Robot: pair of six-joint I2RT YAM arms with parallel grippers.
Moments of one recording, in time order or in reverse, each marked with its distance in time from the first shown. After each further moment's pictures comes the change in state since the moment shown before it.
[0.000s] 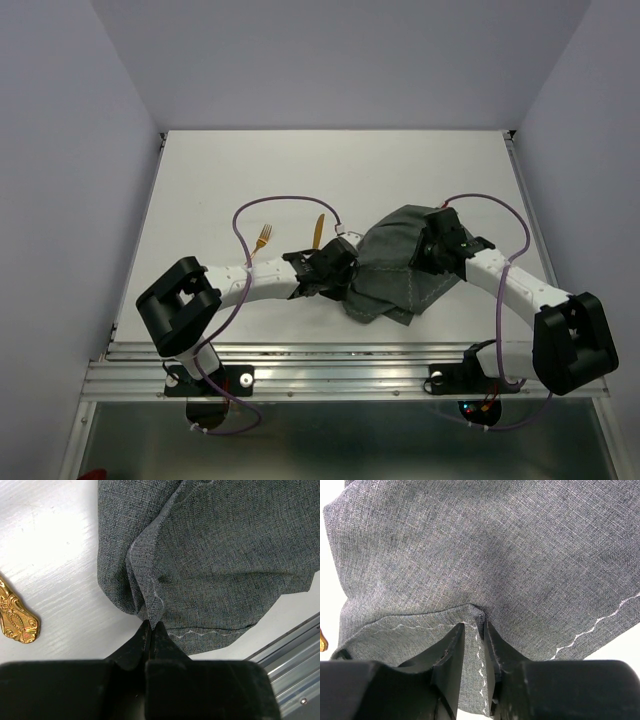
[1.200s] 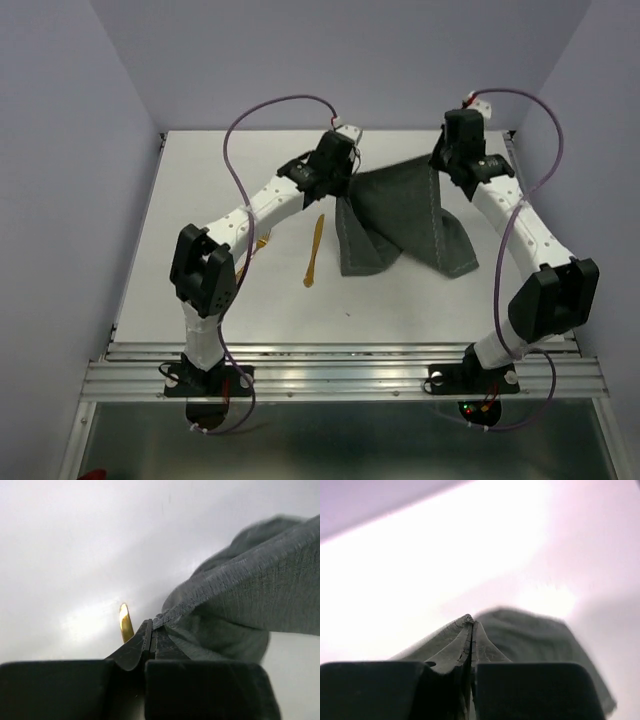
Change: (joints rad) left arm 0.256 0.248 0.699 -0.252 -0.125 0.282; right arm -0.094 0.243 0.675 -0.062 0.269 -0.200
